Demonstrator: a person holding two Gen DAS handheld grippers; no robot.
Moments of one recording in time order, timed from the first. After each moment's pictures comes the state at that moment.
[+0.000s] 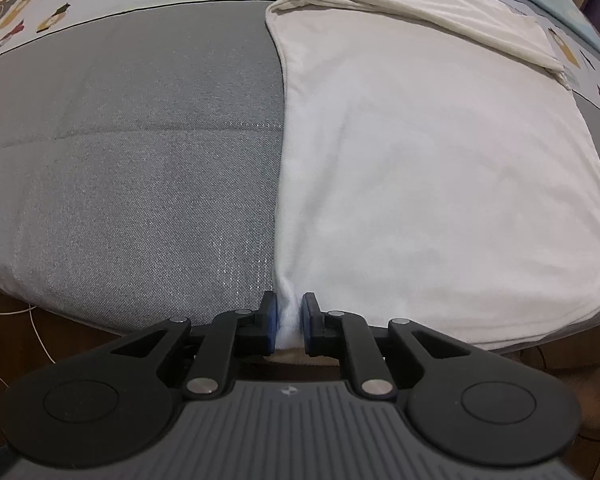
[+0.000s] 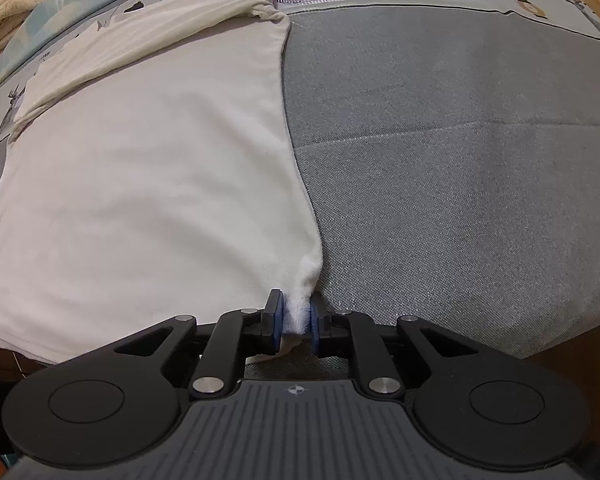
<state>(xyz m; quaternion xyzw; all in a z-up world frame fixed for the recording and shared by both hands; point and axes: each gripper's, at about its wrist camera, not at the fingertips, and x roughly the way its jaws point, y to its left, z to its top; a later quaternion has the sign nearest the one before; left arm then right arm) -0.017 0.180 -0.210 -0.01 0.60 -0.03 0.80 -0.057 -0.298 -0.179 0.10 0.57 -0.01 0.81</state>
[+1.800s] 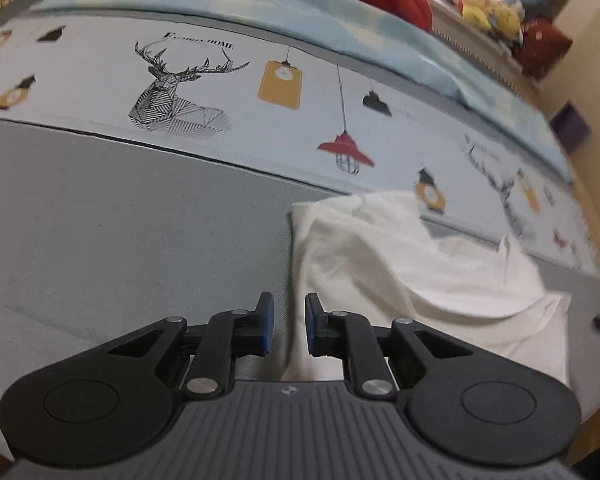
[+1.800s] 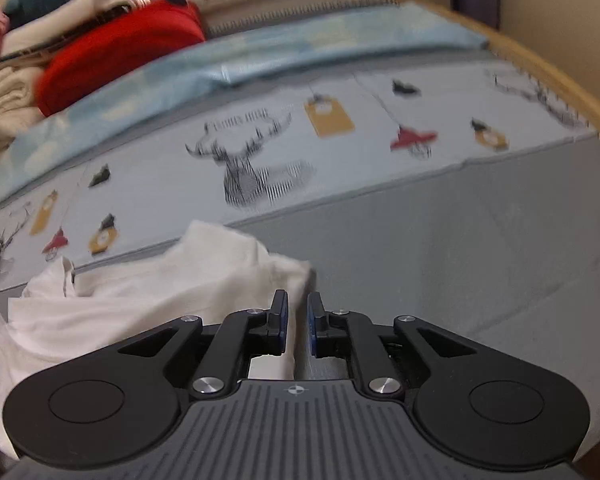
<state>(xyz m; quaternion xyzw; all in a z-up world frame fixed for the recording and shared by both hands) 0.112 0.208 -0.147 -0.14 0.50 -0.07 0.85 0.030 -0.375 -0.114 0.14 0.43 -0.05 0.89</state>
